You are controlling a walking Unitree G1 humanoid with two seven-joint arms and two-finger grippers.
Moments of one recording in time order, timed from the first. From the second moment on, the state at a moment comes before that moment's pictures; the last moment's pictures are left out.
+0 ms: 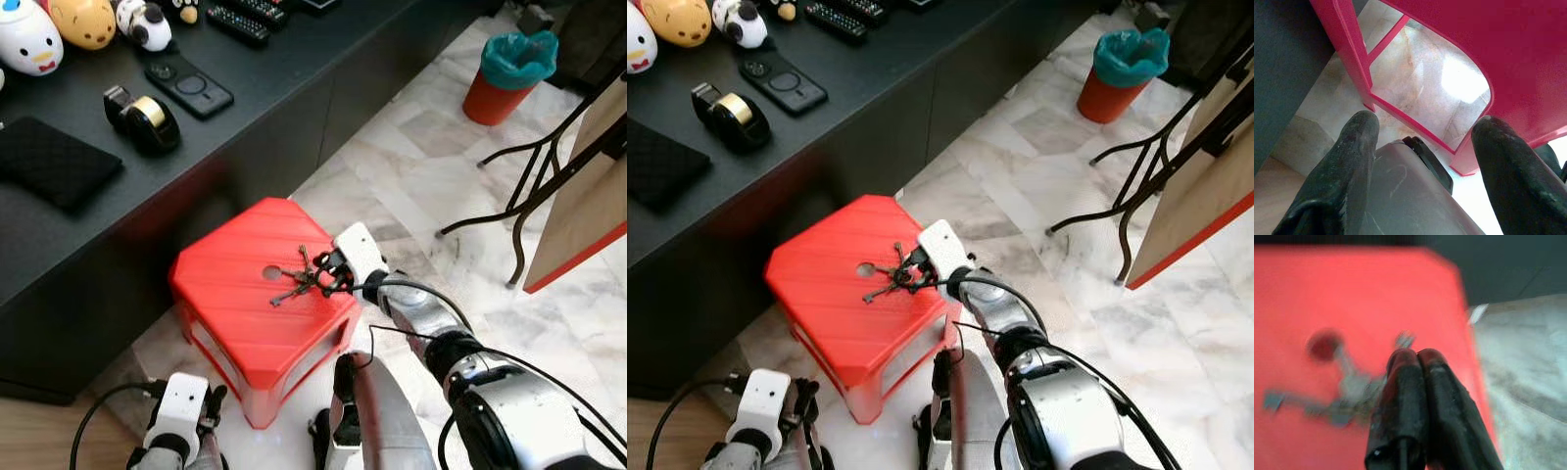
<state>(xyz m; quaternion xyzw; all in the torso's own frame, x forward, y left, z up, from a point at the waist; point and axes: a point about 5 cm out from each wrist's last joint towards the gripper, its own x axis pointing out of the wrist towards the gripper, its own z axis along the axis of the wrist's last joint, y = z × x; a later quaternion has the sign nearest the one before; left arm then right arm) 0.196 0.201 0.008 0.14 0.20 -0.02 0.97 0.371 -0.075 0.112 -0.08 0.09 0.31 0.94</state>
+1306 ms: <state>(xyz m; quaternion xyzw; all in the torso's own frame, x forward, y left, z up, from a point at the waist) 0.187 0.203 -0.002 0.14 0.20 -0.02 0.97 0.352 -0.072 0.074 0.07 0.21 0.29 0.93</state>
